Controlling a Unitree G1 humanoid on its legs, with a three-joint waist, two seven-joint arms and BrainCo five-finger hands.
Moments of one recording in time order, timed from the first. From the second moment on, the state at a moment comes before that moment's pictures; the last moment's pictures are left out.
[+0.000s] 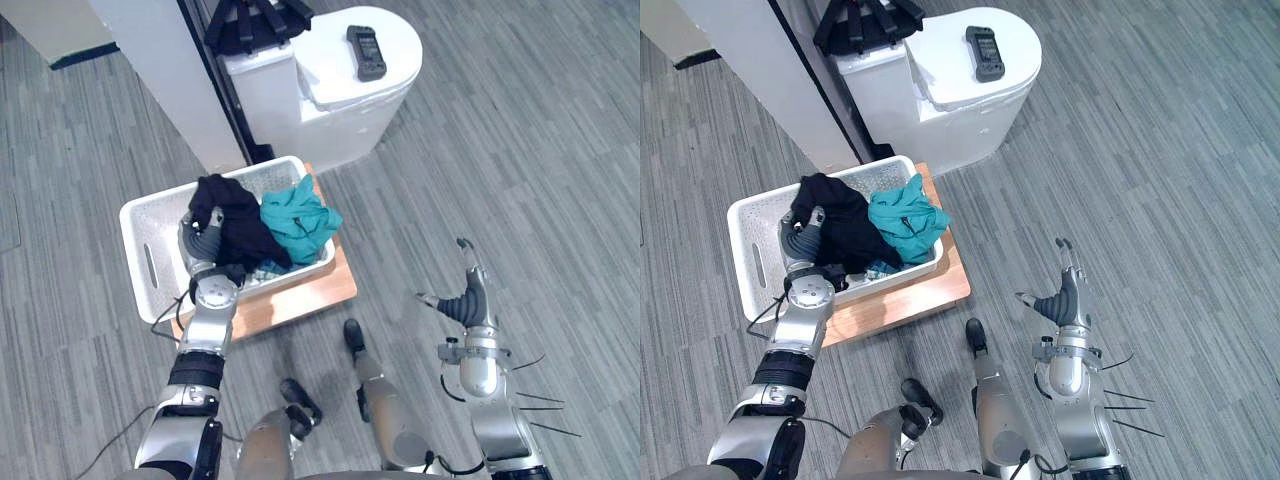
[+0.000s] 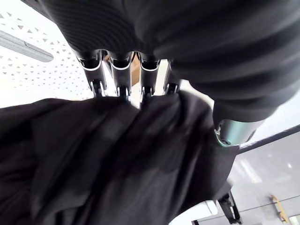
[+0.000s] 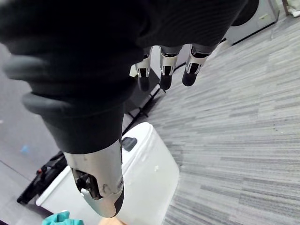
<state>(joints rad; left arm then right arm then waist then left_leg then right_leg) -0.38 0.18 0.08 0.43 0.14 0.04 0.55 0.19 -0.13 0.07 -0.16 -0.56 0.08 -0.35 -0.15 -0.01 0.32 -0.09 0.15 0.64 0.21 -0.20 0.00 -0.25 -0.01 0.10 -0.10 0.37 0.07</state>
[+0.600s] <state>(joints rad) 0.24 -0.04 0.20 0.50 0.01 0.02 0.40 0.32 -0.03 -0.02 0.31 -0.56 0.09 -0.23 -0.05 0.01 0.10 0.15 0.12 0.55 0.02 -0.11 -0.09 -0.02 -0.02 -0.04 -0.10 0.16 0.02</state>
